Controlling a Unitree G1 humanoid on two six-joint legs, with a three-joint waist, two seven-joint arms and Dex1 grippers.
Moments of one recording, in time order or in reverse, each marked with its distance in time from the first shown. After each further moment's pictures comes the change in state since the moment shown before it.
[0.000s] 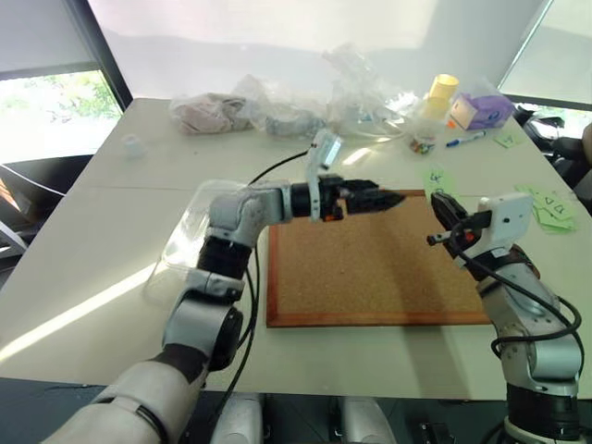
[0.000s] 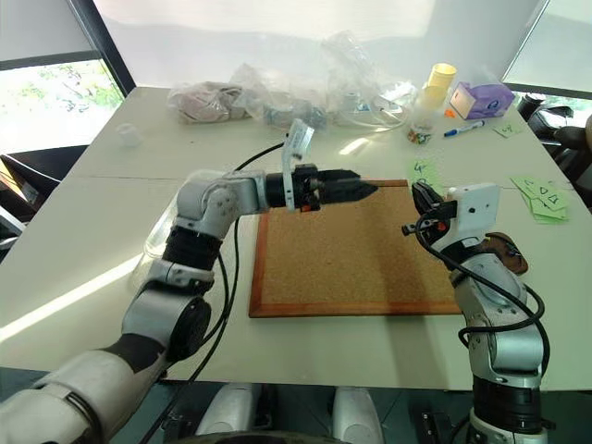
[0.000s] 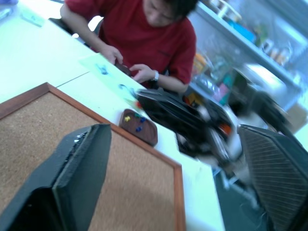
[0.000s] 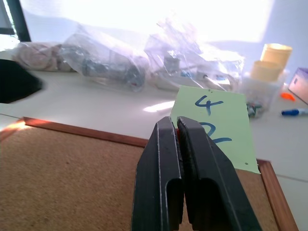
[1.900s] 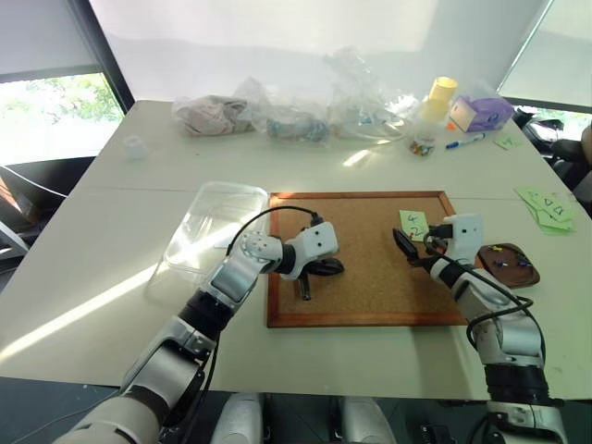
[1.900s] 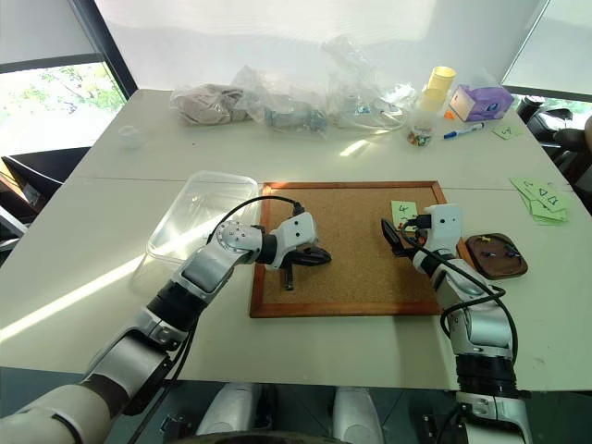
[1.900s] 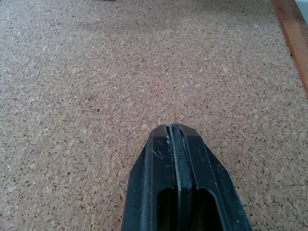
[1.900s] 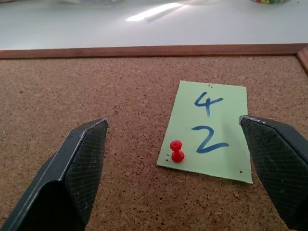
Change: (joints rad) left arm 0.431 0.258 -0.530 -0.300 0.552 -0.569 -0.151; right arm -0.114 0.017 0.081 0.481 -0.012 0.001 0.011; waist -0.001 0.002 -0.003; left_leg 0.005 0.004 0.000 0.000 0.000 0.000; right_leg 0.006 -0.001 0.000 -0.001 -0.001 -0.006
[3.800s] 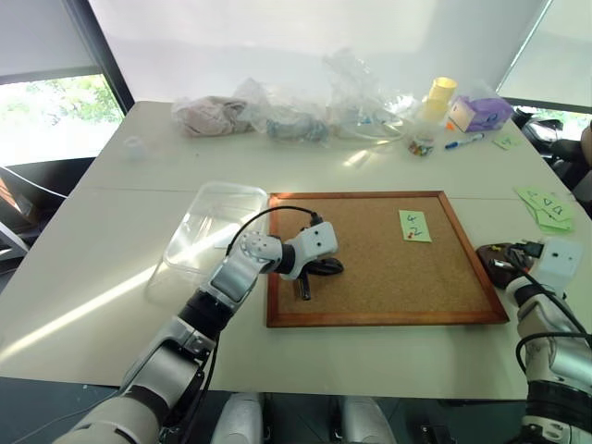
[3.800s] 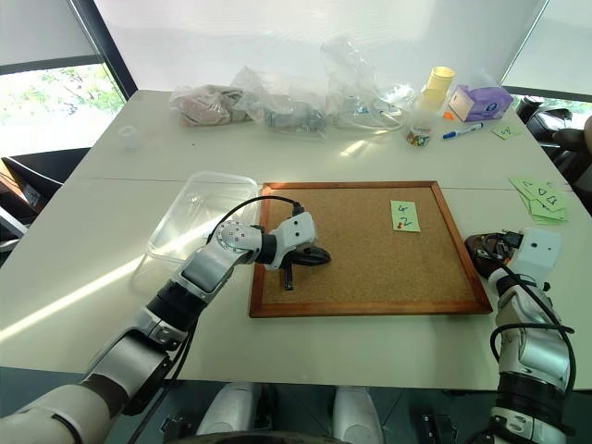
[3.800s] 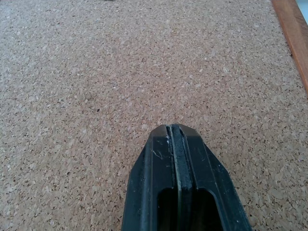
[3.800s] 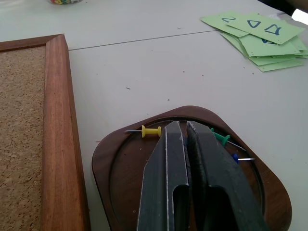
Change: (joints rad) left arm 0.000 0.000 0.000 0.002 -0.003 0.002 0.002; right arm 0.089 -0.052 -0.310 0.112 -0.045 -0.052 -0.216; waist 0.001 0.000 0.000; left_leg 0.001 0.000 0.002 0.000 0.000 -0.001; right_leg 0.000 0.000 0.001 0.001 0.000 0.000
